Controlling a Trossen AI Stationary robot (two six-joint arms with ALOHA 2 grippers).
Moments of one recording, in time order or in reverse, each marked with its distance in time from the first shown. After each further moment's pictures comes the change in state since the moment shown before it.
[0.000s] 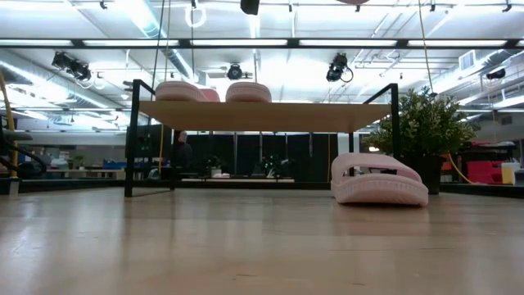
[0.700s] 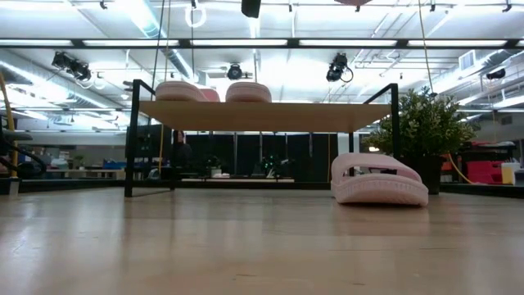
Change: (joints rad) left arm 0.001 0.000 0.000 0.000 -0.003 -0.050; right arm 0.000 -0.031 0.000 0.003 -0.044 -0.026
